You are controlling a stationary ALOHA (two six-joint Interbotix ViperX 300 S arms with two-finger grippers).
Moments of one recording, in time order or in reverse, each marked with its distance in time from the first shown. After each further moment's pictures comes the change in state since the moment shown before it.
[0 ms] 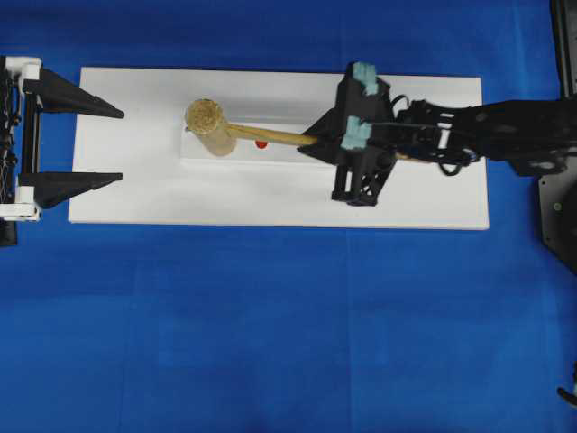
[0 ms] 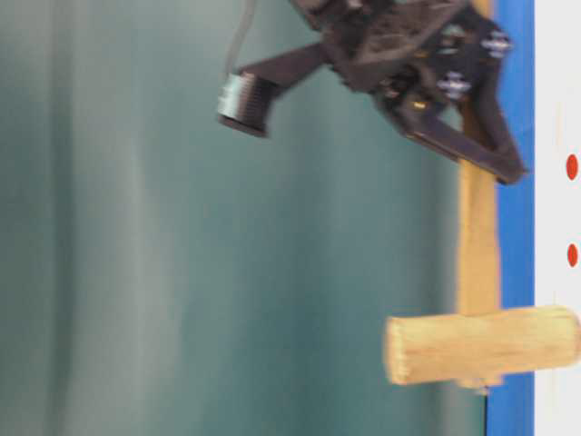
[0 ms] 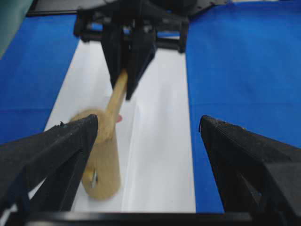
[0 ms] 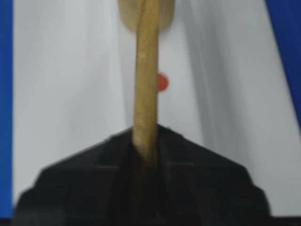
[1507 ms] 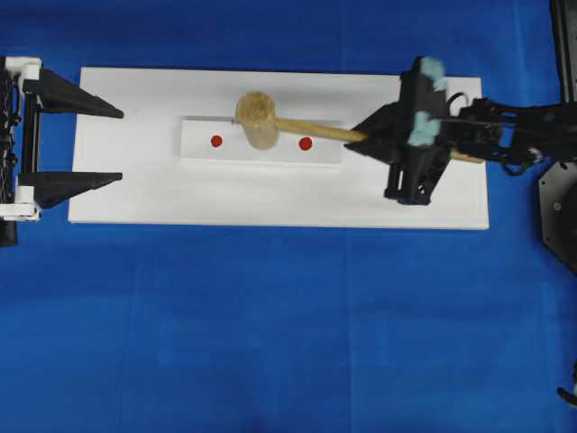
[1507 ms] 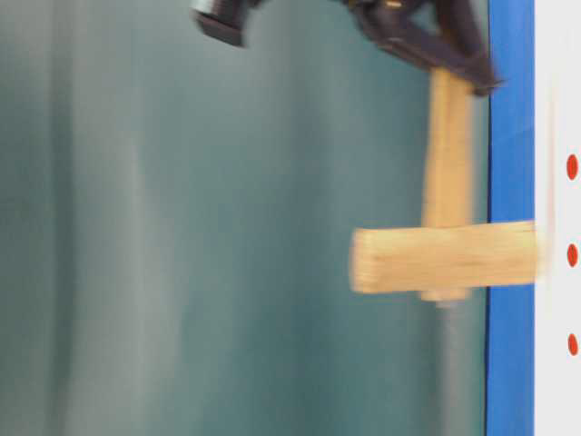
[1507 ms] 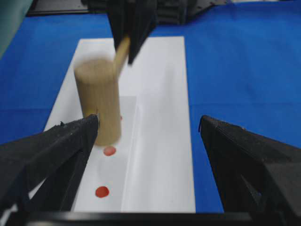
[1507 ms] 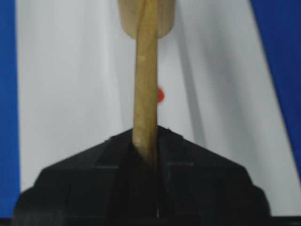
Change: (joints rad) left arm 0.000 0.000 0.002 -0.002 -0.002 -0.003; right arm -0.018 -0.232 0.192 0.002 0.012 -0.002
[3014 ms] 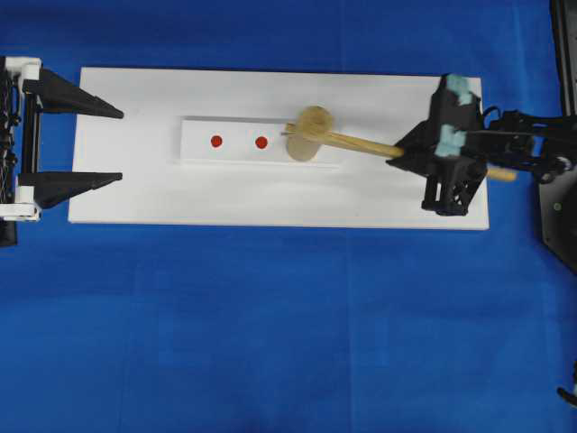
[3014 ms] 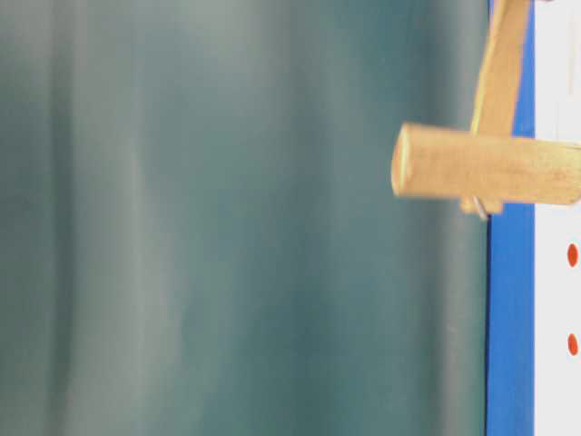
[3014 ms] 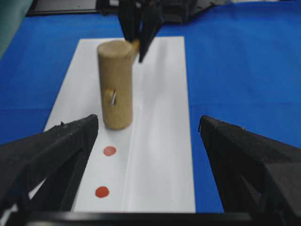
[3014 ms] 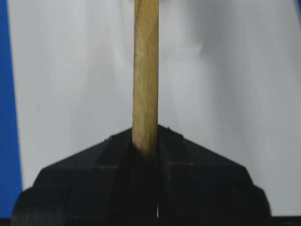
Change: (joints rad) left arm 0.000 0.000 -0.002 0.000 0.002 0.002; right arm -0.018 -0.089 0.140 0.000 0.067 0.012
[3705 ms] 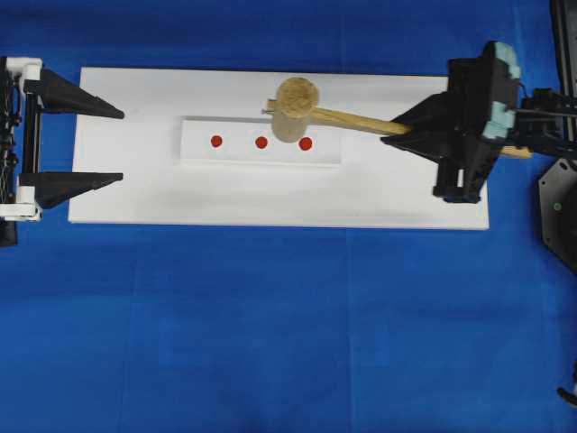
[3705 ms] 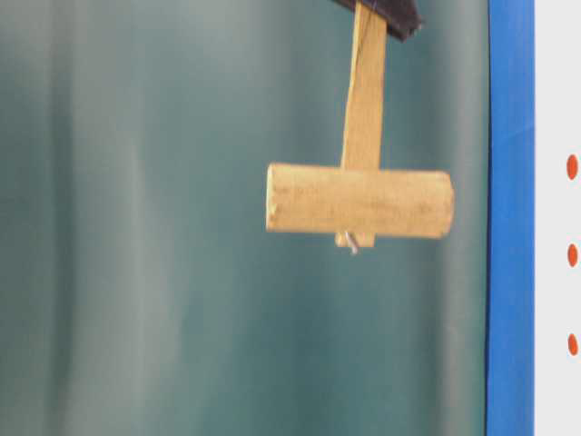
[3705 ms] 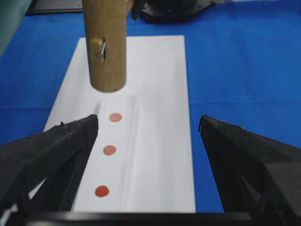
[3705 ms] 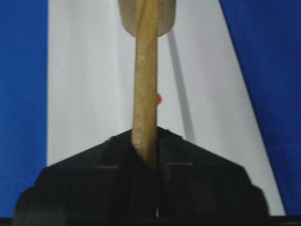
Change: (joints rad) left arm 0.000 0.005 0.002 0.000 -0.002 -0.002; right arm 0.008 -0.143 -0.083 -0.031 0.052 -0.002
